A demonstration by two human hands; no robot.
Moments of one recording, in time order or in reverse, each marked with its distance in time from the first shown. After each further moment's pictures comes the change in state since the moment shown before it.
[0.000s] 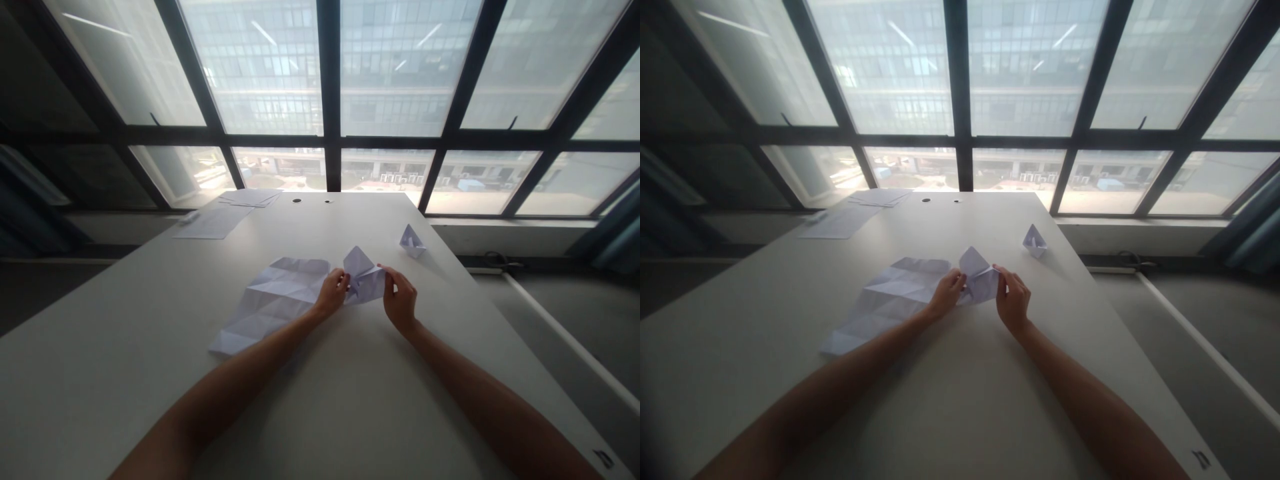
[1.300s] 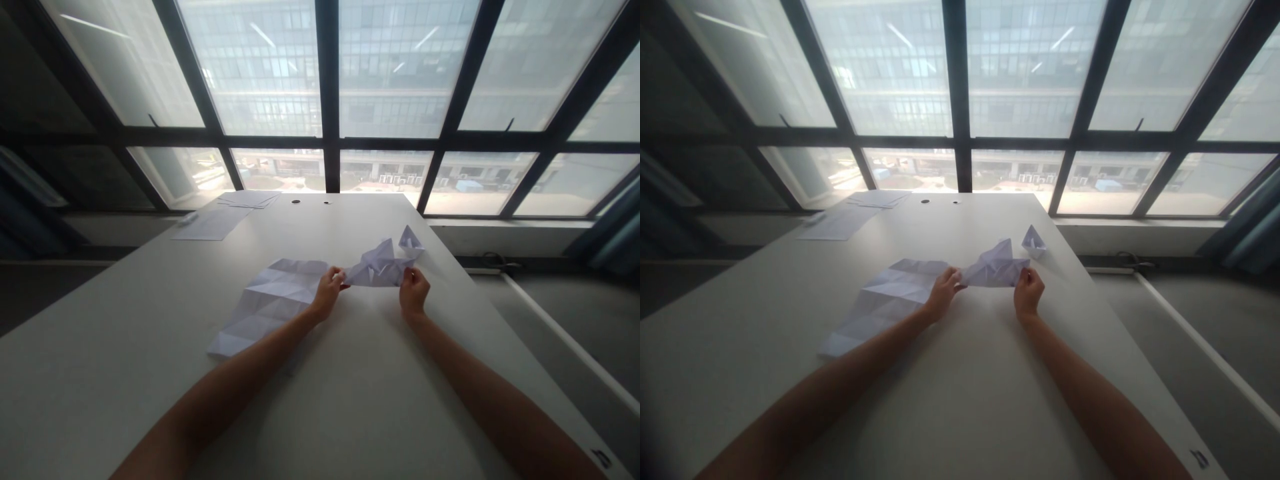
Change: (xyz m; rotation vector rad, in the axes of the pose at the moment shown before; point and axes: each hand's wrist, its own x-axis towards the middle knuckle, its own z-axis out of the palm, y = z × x) left_hand 0.000 0.003 -0.001 -0.391 0.033 -0.167; right_hand 0.010 0.057 0.007 0.118 0.301 0.472
